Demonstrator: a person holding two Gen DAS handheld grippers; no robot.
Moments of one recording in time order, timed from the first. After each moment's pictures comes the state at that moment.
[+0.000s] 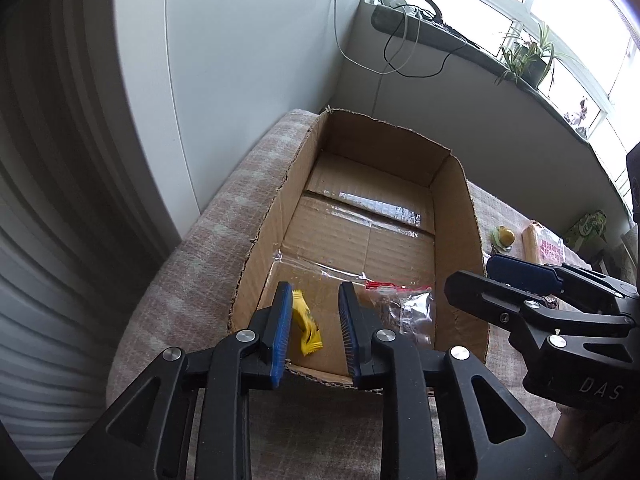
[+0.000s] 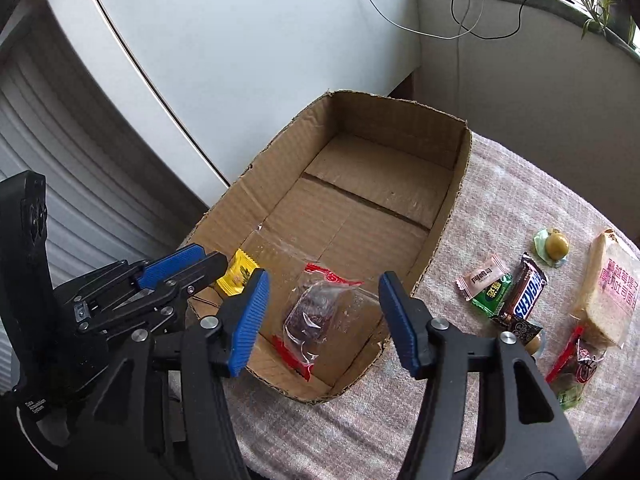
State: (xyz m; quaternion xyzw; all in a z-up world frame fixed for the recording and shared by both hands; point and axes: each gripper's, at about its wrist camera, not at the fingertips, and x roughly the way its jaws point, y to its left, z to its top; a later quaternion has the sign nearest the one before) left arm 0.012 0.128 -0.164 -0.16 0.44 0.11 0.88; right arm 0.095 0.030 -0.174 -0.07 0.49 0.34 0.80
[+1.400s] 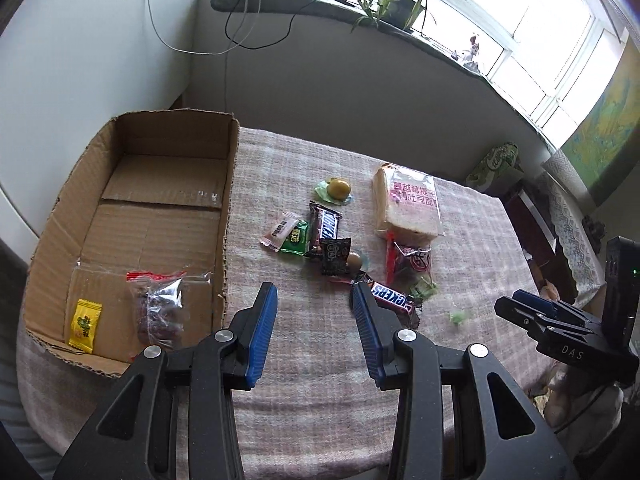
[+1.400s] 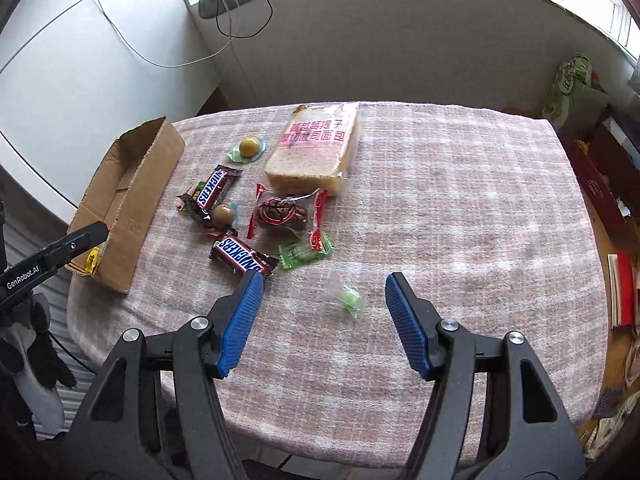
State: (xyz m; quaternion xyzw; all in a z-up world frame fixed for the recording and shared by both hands) left arm 0.042 -0.017 -0.147 -0.12 0.46 -0.08 0.87; right arm 0.053 -0.270 -0.182 0.04 0.50 0.09 0.86
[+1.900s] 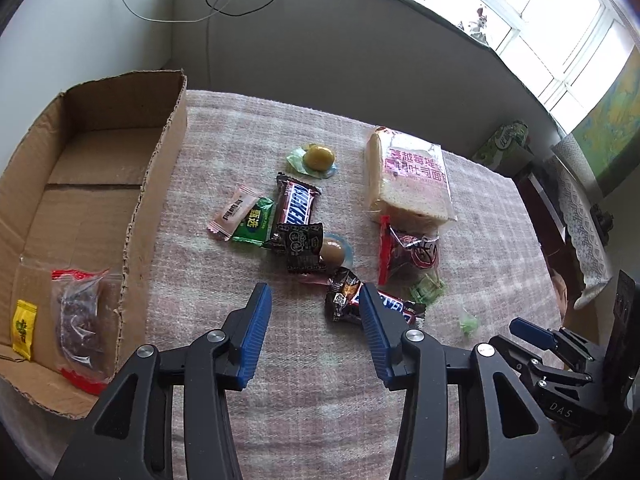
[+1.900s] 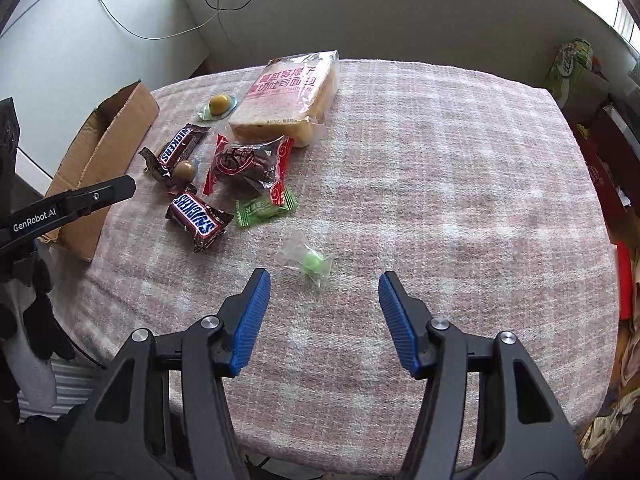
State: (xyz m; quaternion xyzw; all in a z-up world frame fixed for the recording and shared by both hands) left arm 0.076 -0.056 -0.190 -0.12 0.49 -0.08 0.86; right arm 0.051 -0.276 -0.226 0.02 0.53 0.10 0.84
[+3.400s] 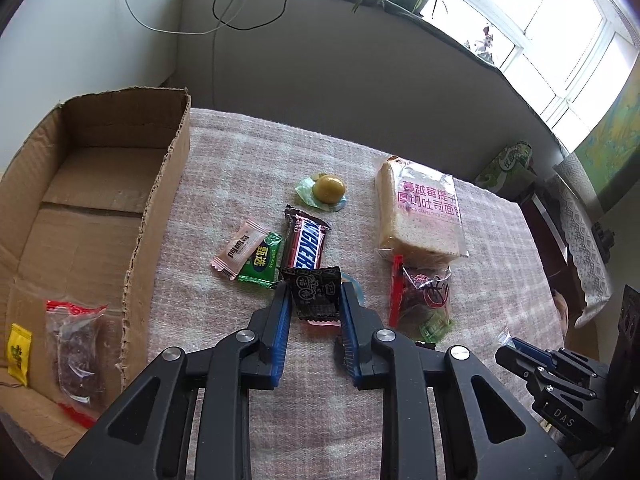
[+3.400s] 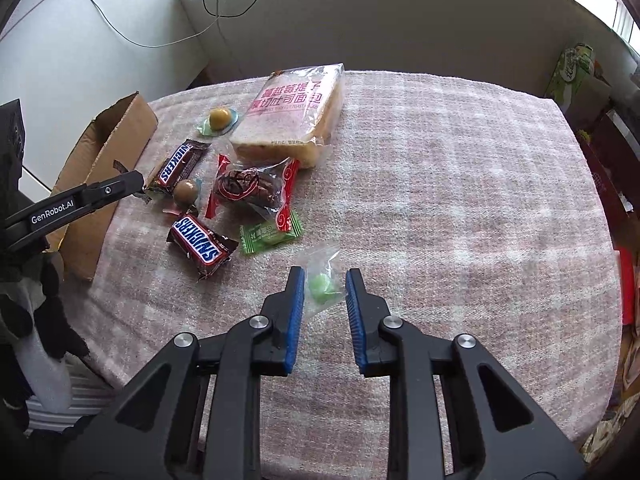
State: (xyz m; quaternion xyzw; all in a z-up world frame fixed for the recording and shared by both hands) left arm 0.091 -0.044 -0.188 -0.14 0.46 -0.08 0.87; right arm 0.066 -0.268 -0.210 0.02 0.51 0.10 0.85
